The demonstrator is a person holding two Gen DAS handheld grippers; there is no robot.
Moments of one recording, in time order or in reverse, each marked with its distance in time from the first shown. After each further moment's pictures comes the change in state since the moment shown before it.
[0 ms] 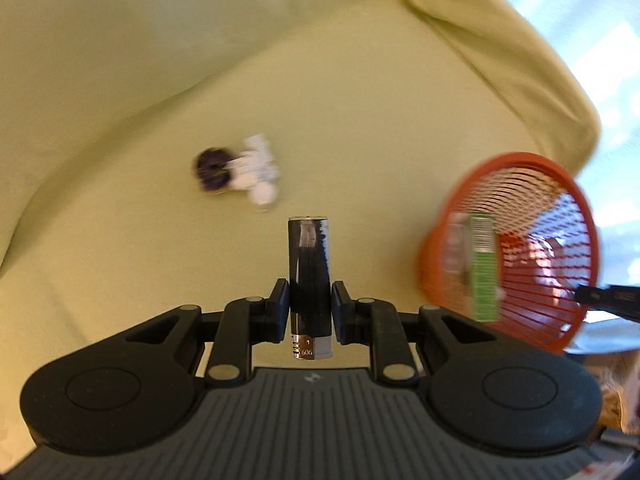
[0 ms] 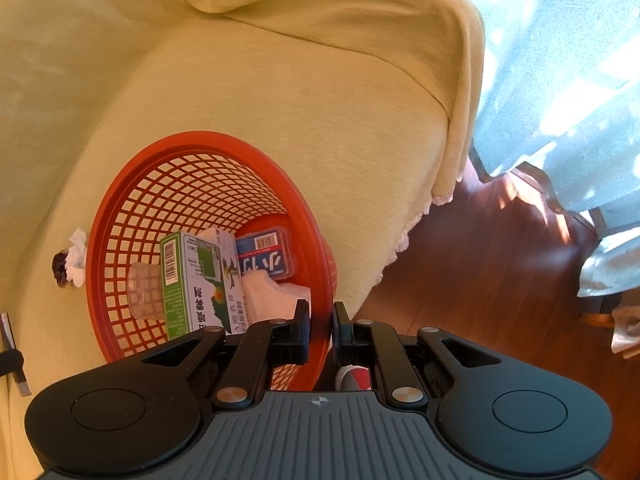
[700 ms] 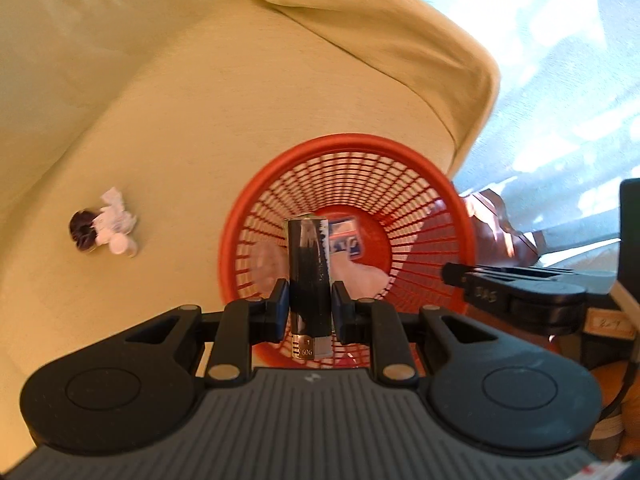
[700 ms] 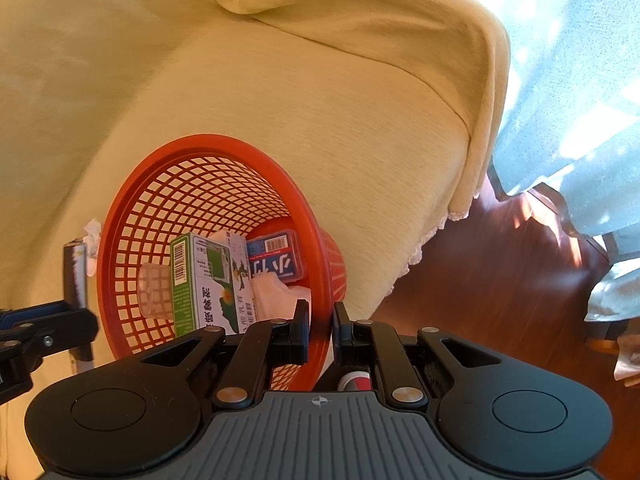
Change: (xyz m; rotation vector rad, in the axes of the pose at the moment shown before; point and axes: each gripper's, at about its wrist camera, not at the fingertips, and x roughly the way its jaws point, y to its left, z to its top) left arm -0.002 -0.142 0.009 0.239 0.015 -0.113; right arm 0.001 0.001 0.004 -0.069 -0.013 0.044
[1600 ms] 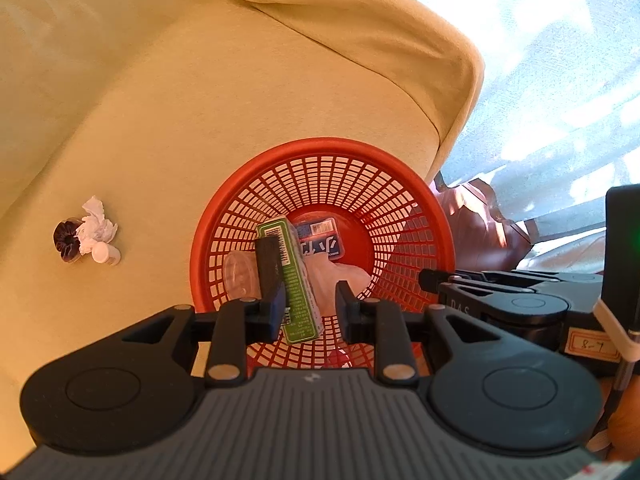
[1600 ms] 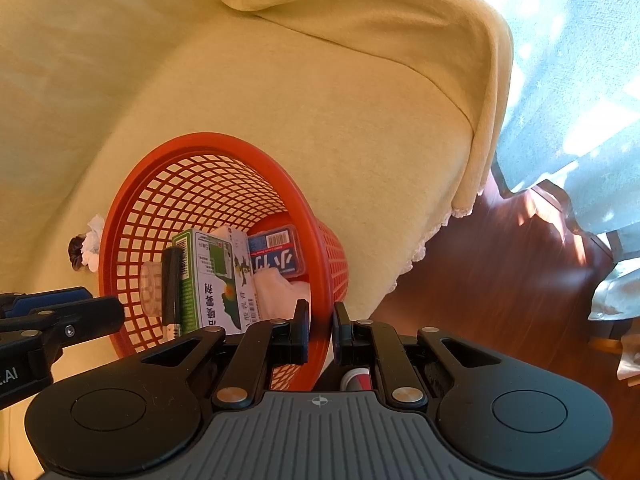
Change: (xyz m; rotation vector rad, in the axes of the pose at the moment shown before) left arm 0.007 -0.013 0.009 0.020 0.017 -0.014; right arm 0.002 -0.003 -0.001 0.000 0.008 0.012
